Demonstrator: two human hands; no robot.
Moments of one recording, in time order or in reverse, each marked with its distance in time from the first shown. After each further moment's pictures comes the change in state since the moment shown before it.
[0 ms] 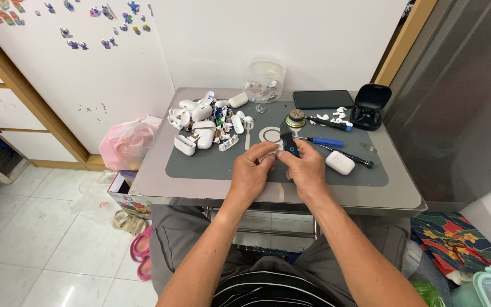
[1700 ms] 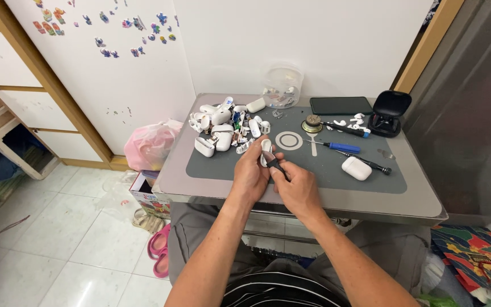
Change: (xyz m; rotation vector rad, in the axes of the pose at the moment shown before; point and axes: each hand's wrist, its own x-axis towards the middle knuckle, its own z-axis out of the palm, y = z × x) left_hand 0.026 -0.036 -0.027 -0.877 0.096 -0.366; right_hand -0.057 -0.020 0.025 -0.555 -0.213 -0.263
